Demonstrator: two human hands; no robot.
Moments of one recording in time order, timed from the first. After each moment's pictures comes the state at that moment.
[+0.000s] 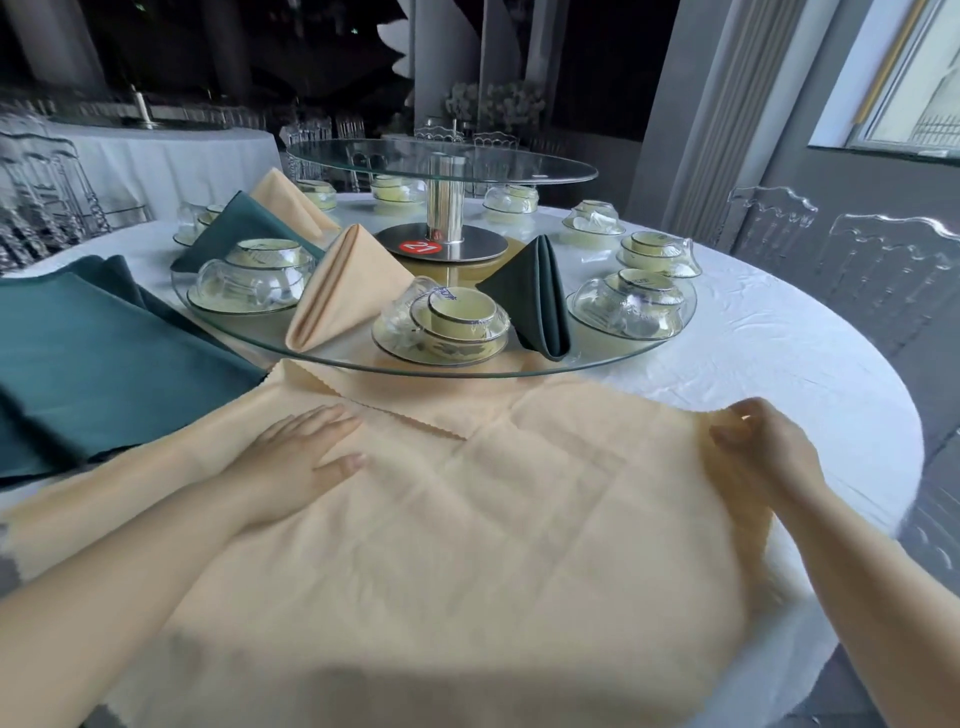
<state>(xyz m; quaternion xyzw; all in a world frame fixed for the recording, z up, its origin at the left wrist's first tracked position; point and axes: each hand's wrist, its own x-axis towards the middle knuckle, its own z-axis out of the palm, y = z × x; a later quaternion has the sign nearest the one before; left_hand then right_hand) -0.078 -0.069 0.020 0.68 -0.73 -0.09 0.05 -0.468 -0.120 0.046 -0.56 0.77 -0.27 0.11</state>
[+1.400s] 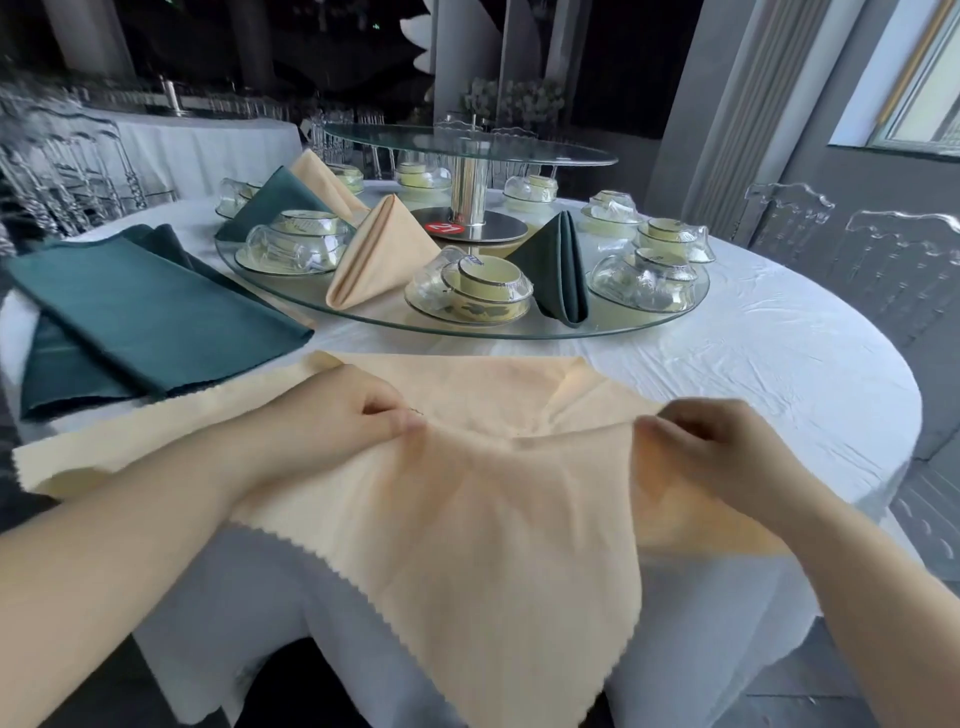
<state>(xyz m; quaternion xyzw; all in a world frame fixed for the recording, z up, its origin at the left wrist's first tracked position) -0.107 0.009 0.067 0.59 -0.74 -0.22 0.25 -0.404 -0.020 0.063 -0.74 0.54 -0.32 0.22</state>
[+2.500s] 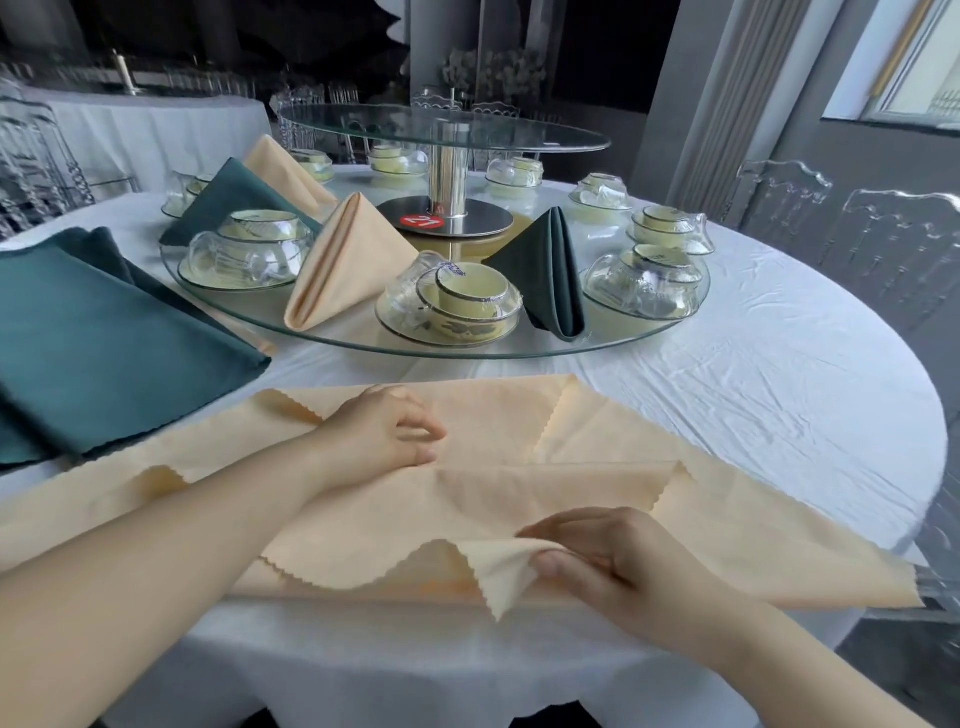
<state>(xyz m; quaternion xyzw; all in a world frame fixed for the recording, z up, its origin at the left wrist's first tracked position) -0.116 -0.099 0.019 0.58 -0.73 -0.26 0.24 -0.363 -0.033 0.019 -0.89 0.32 -0.22 0.25</state>
